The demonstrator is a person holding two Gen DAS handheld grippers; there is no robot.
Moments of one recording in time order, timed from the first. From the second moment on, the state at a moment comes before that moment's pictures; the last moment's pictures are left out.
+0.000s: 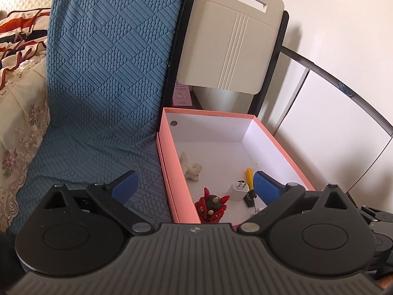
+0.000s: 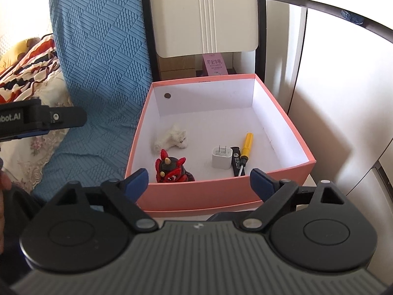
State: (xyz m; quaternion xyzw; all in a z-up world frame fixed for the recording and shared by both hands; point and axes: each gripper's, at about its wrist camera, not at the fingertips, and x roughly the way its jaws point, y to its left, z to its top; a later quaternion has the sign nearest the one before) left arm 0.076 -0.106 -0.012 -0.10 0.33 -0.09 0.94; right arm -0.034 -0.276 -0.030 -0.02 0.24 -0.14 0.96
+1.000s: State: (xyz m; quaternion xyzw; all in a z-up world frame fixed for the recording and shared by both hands) left arm 0.082 -0.114 -0.024 -0.09 0.36 -0.09 0.93; right arm -0.033 -0.280 -0.032 -0.02 0.25 -0.13 0.96
